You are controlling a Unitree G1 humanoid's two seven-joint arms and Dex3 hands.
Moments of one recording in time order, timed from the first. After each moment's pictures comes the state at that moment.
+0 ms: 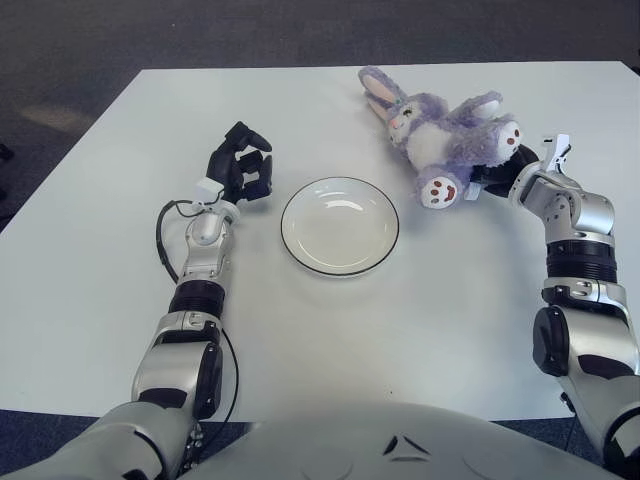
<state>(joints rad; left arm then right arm) -0.42 0.14 0.12 0.67 -0.06 -0.59 -0.15 -0.61 -0.37 -0.26 0.39 0.34 0.70 0.28</state>
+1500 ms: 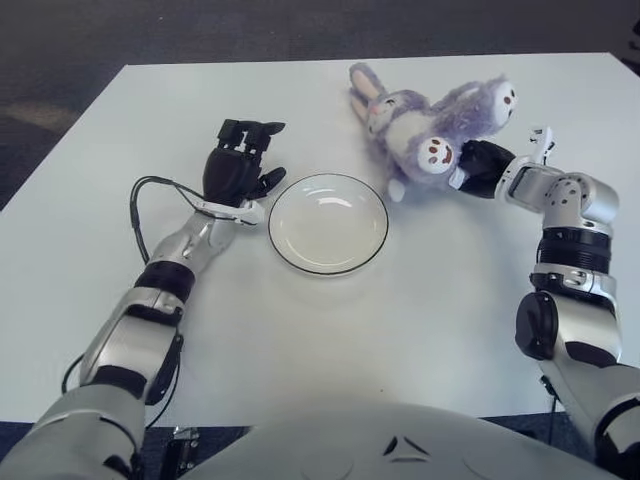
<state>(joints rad) -0.61 0.41 -0.31 0.87 0.93 -0.59 0.81 -0.68 -0.28 -0.37 0.31 0.51 1.07 0.24</state>
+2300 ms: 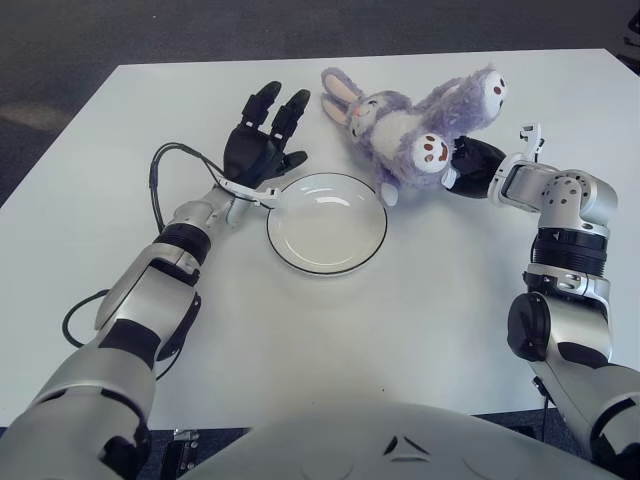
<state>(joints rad) -0.79 0.39 -0.47 1.05 0.95 -0.60 0.96 -0.68 -0.26 -0.37 0.21 0.54 1.16 0.22</state>
